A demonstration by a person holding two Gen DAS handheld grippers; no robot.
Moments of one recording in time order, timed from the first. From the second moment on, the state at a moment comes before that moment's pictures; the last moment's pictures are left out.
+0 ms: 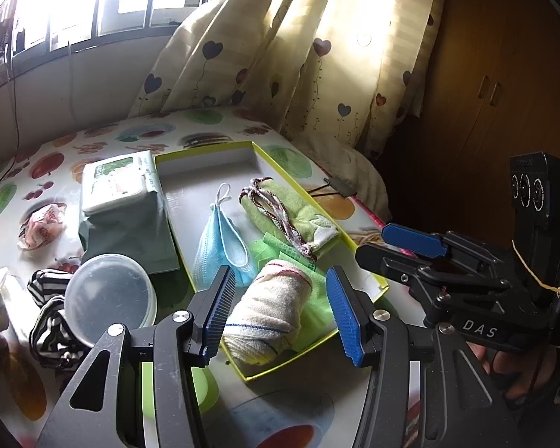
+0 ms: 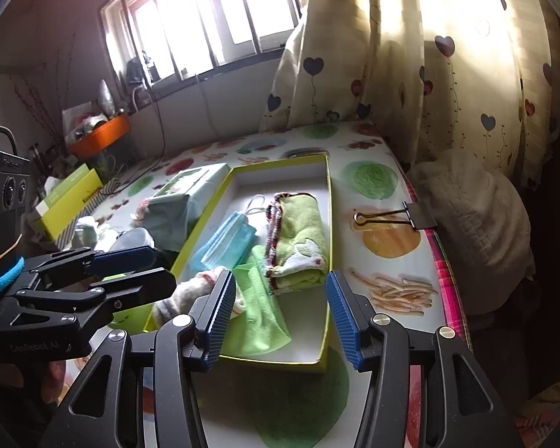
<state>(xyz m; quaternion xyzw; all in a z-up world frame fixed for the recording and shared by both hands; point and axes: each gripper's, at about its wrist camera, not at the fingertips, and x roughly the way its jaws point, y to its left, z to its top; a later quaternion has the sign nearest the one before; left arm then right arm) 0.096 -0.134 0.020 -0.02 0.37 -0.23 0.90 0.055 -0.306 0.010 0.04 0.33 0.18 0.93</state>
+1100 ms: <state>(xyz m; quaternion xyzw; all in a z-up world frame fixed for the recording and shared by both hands) 0.045 -0.031 0.035 -0.09 0.33 -0.15 0.93 0.036 -0.205 0.040 -0.02 0.34 0.26 0.90</state>
